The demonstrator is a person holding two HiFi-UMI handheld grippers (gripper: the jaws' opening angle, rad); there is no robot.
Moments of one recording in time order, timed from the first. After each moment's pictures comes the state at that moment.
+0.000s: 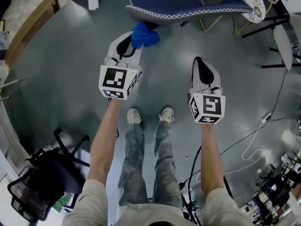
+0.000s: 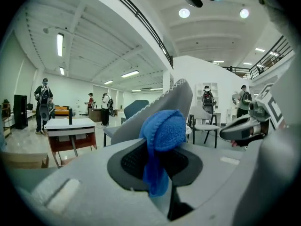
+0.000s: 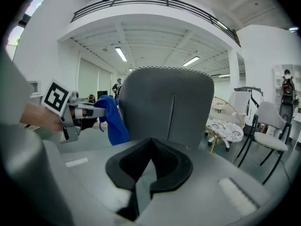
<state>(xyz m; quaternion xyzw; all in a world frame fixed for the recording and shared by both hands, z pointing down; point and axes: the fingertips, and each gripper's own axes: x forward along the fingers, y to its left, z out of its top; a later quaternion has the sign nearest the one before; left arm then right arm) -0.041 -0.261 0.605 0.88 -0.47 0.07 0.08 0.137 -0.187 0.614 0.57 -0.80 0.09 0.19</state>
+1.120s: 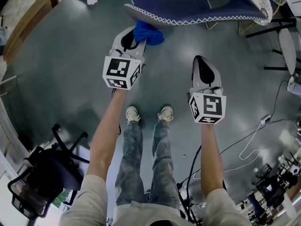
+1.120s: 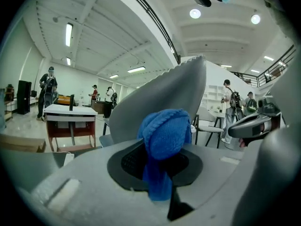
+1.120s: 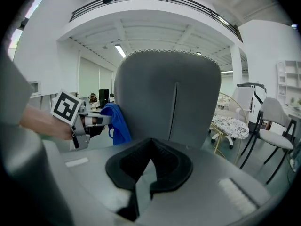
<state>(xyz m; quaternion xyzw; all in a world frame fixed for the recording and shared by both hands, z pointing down) -0.032 -0.302 0.662 0.87 -0.48 0.05 0.13 0.136 -0.213 0.641 0.56 -0.80 0.11 0.20</state>
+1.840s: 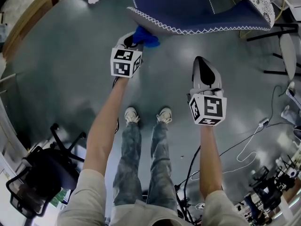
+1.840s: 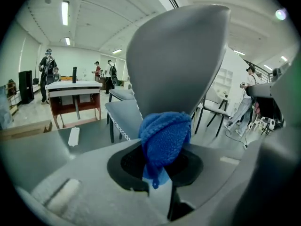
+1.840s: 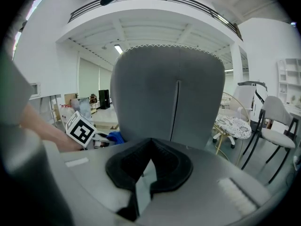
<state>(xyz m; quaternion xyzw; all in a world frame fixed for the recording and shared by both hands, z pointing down) -0.046 -0.321 0.786 0.83 -0.47 0.18 0.23 0.132 -0.234 0.643 0.55 -0.80 0.11 0.20</state>
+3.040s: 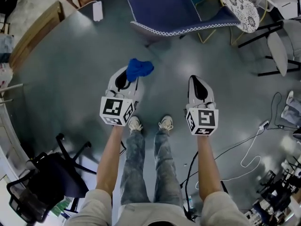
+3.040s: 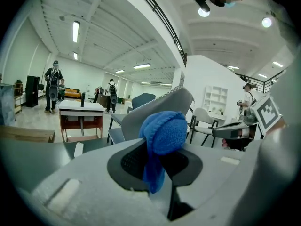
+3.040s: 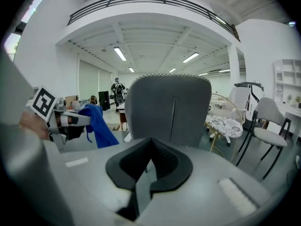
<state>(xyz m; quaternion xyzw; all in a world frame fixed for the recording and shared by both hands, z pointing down) -0.070 -0.190 0.606 0.85 -0.50 0.07 0.18 0.135 -0.158 0.598 0.56 -0.80 0.12 0.19</state>
